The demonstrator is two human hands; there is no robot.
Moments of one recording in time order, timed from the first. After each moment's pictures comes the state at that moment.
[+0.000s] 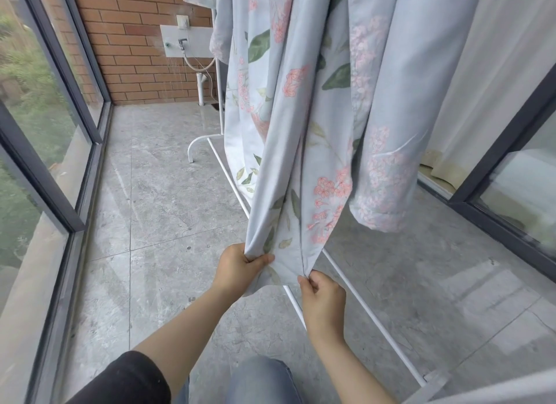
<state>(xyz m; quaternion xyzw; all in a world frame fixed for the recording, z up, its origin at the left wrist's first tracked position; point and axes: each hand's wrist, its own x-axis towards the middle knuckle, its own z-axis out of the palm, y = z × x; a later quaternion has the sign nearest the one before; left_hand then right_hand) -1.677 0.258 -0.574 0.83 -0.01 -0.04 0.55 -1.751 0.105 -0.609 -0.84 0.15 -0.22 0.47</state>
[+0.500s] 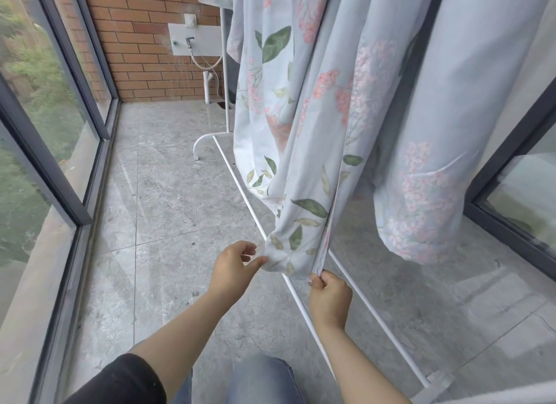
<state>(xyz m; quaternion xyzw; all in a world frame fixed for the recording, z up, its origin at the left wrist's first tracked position) -1.688 0.271 -0.589 0.86 0.00 -0.01 0.51 -1.736 0.093 -0.639 -0.84 0.25 -0.20 0.44</state>
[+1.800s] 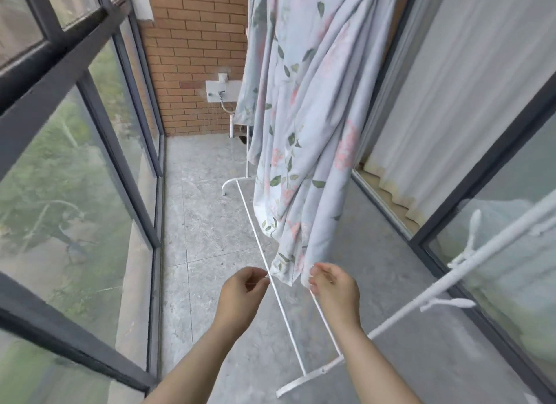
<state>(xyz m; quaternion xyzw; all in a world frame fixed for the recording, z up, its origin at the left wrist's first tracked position) -1.916 0.287 -0.013 0.81 0.09 -0.05 0.57 -1.918 0.113 -0.015 -0.74 0.22 -0.08 0.63</state>
